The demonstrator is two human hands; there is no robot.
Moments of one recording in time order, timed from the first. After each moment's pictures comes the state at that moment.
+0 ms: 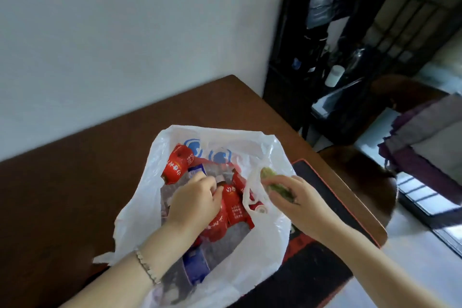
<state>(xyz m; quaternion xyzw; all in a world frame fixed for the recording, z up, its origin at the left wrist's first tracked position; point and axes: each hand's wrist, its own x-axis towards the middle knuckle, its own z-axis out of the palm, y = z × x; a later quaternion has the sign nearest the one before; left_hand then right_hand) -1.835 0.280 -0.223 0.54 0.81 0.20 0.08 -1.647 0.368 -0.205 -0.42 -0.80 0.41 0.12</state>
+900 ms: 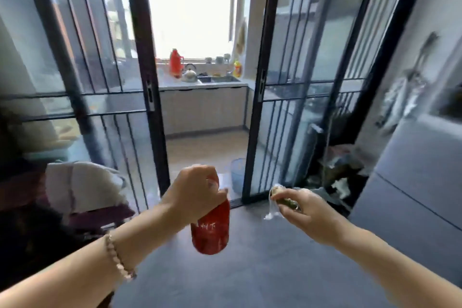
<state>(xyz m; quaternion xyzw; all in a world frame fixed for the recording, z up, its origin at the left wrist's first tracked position) -1.179 0.243 -0.044 0.92 0.23 0.23 0.22 -1.029 0.053 -0.078 -0.84 -0.45 0.10 0.28</state>
